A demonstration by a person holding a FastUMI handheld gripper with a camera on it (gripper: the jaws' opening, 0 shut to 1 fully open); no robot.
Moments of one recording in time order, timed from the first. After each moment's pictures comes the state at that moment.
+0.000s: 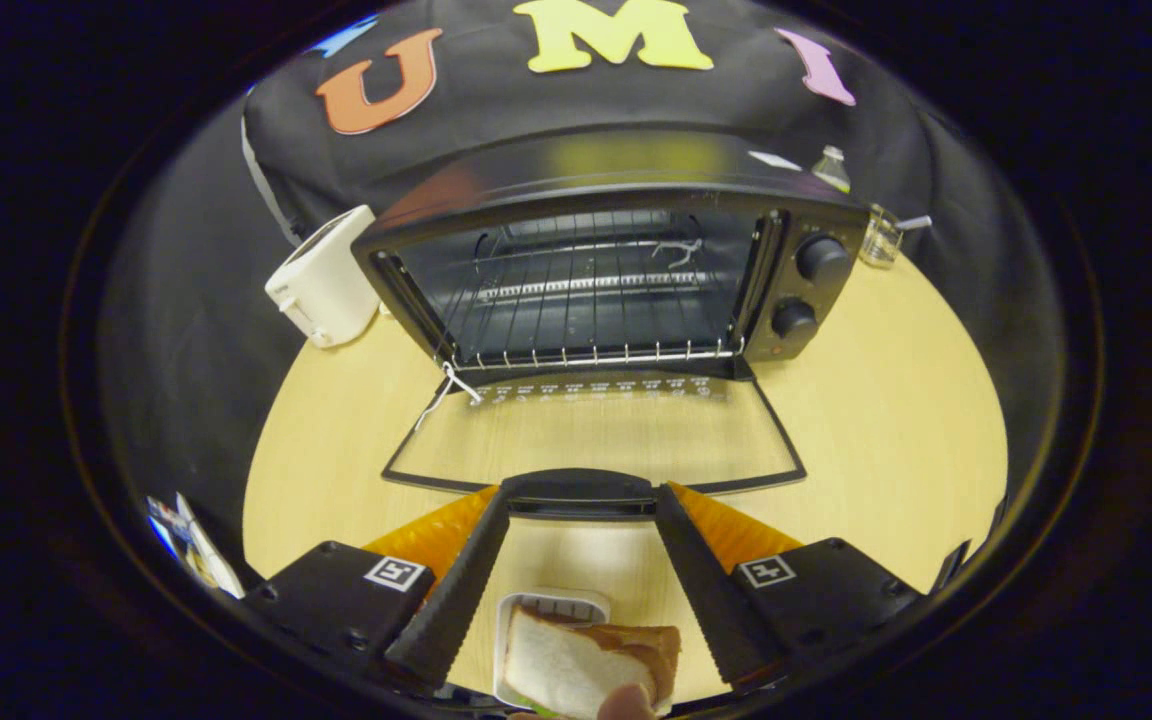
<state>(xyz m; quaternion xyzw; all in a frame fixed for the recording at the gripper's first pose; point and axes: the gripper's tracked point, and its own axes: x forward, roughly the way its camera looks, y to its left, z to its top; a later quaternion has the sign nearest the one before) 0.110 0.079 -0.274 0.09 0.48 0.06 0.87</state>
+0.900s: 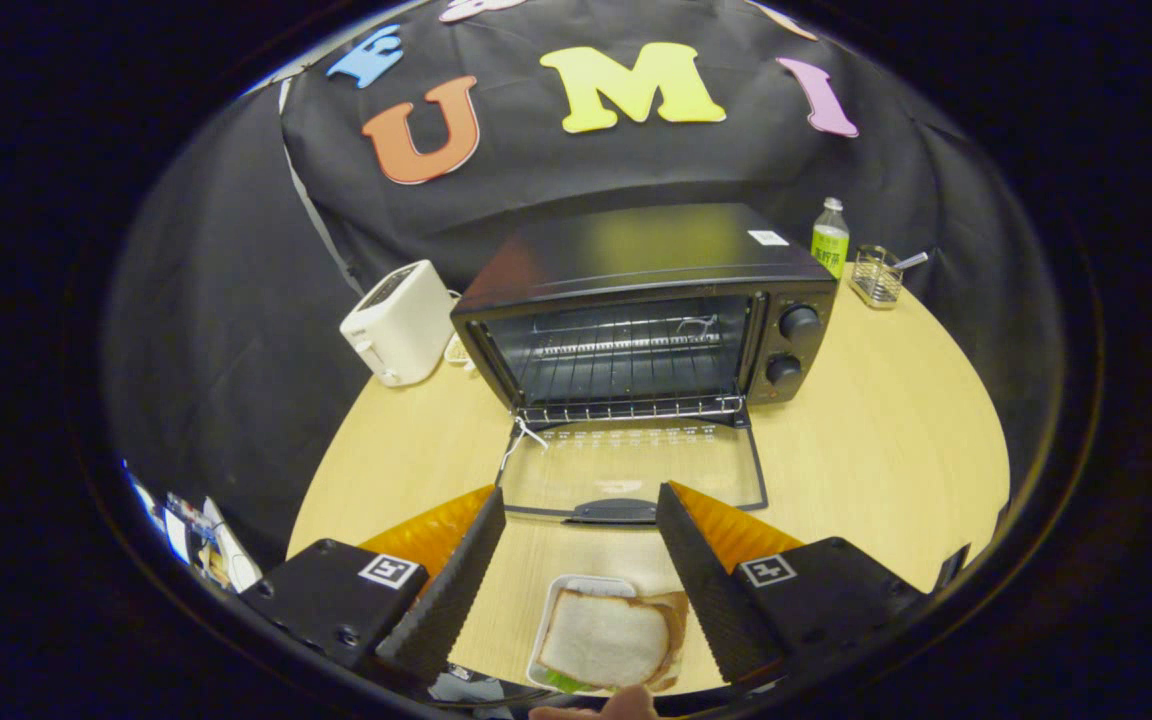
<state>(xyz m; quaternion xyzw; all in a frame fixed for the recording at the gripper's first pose) 0.079 0.081 -0.189 0.09 0.37 0.10 0.92</state>
